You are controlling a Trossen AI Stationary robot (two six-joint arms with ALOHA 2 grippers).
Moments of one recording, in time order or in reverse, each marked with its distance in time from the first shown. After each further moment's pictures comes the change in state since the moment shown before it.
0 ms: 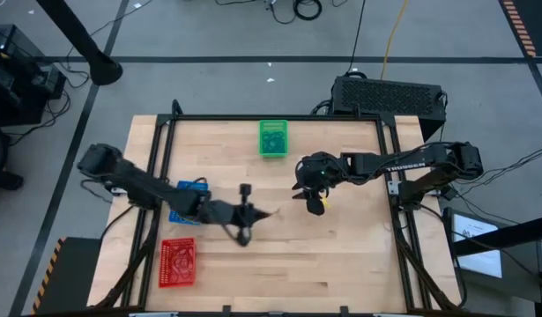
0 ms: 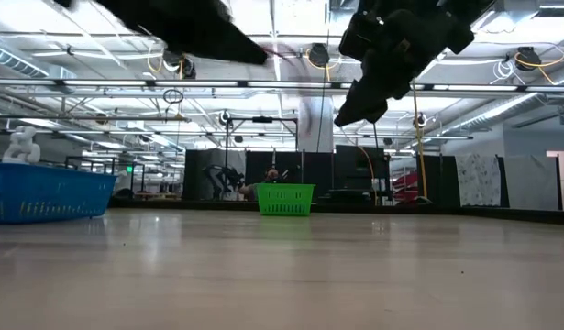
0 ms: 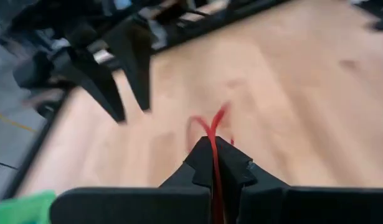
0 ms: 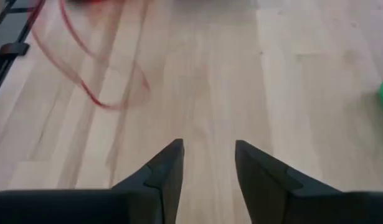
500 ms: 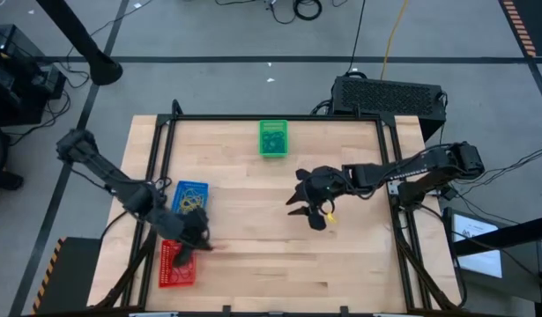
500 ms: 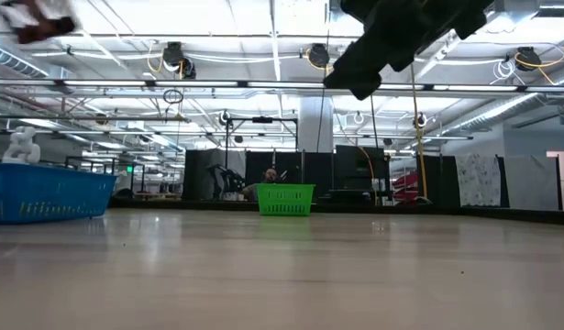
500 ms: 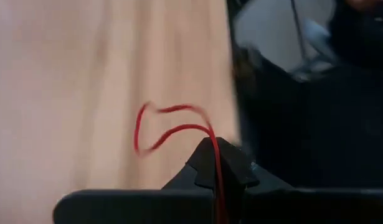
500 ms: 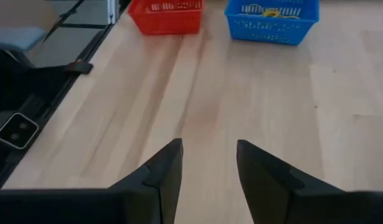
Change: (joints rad) left arm -0.303 -0.443 0.000 -0.713 0.323 -0.984; right arm 0.137 0.000 0.000 0.147 0.002 -0.006
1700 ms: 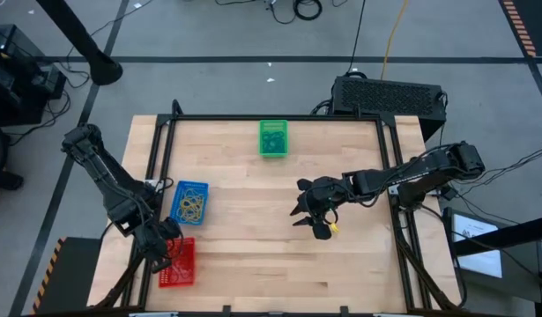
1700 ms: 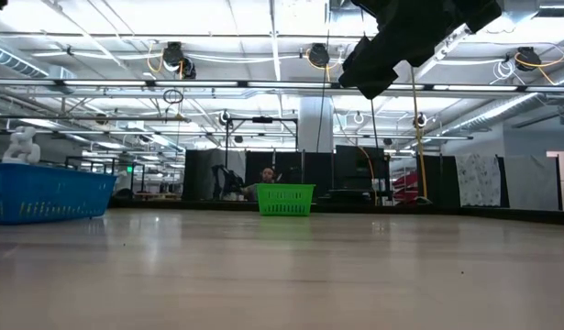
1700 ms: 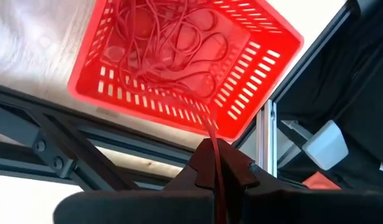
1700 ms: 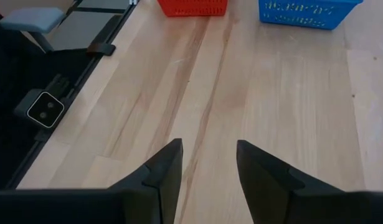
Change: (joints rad) left arm -0.250 -0.007 0.000 -0.482 0.332 -0.787; right arm 0.083 0.000 0.000 -0.049 0.002 0.023
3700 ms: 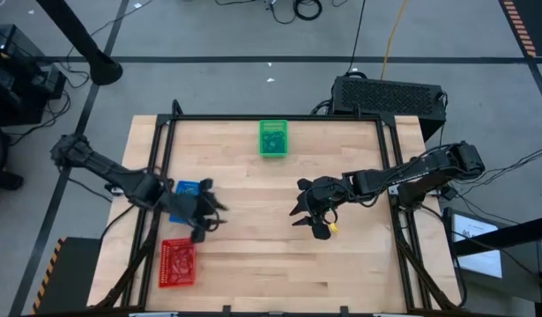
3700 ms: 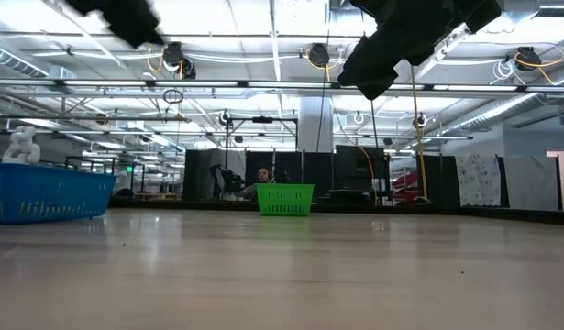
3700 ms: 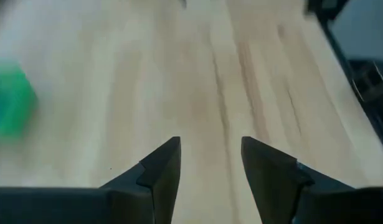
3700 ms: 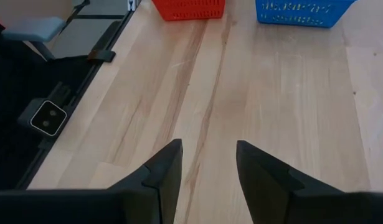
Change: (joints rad) left arm 0.459 -0.009 0.000 0.448 -0.531 1.284; right arm 0.000 0.000 0.000 0.009 0.001 0.044
